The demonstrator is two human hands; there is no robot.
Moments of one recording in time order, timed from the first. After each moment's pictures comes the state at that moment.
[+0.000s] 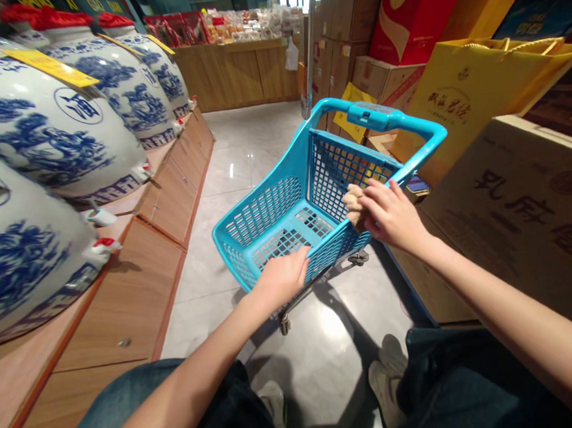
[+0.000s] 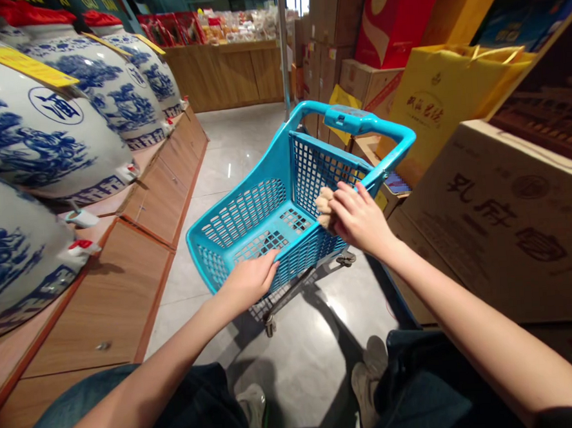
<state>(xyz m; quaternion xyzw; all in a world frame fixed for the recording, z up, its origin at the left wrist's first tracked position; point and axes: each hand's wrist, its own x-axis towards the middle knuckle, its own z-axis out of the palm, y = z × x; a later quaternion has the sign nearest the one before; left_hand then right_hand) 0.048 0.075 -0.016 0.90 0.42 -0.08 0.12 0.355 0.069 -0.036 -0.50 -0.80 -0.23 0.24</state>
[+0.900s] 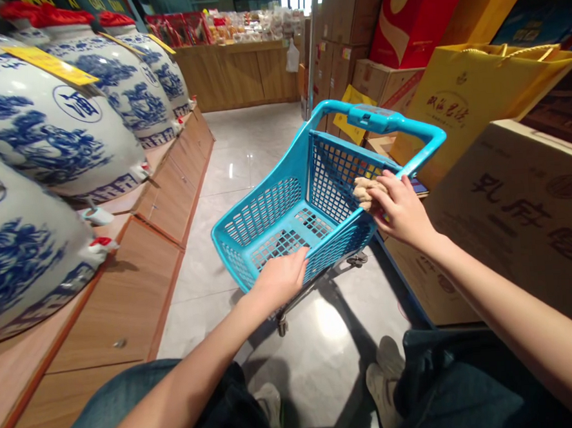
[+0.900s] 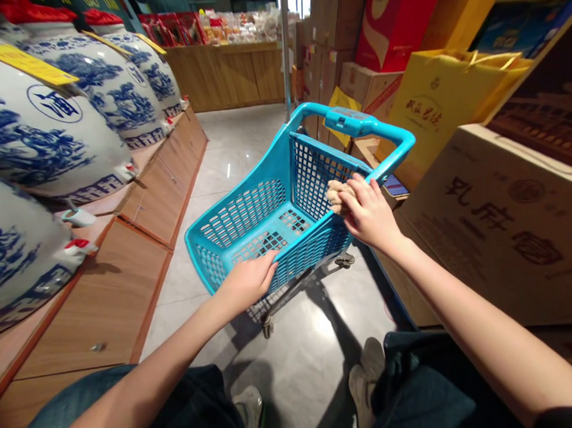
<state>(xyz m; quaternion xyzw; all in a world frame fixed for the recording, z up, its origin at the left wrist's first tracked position) 0.048 0.076 -0.017 0.90 0.41 -0.09 0.12 0.386 0.076 -0.031 -0.54 -0.76 -0.25 0.24</state>
